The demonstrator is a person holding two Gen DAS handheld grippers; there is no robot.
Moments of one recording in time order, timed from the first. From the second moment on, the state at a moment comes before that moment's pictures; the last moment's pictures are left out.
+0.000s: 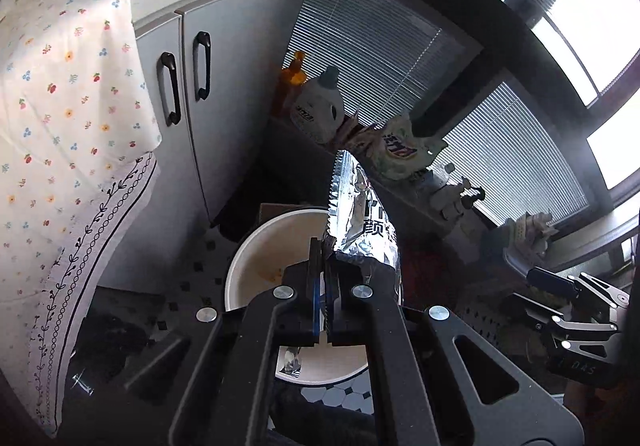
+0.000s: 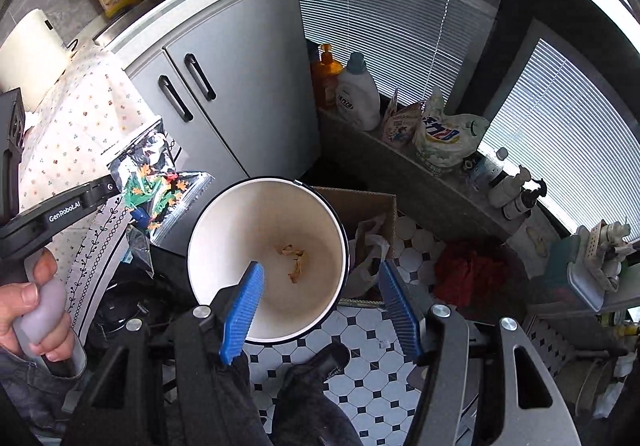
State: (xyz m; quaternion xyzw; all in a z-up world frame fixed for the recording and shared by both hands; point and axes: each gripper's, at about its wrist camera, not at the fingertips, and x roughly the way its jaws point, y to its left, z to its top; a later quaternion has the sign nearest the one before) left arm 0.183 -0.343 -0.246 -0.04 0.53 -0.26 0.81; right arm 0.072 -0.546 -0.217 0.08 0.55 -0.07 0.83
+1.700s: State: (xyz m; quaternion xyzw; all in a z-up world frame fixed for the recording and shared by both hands) left arm 0.169 0.015 -0.090 -0.12 0.39 -0.01 0.91; right arm 0.197 -0.220 -0.104 0.01 0.43 0.14 0.89
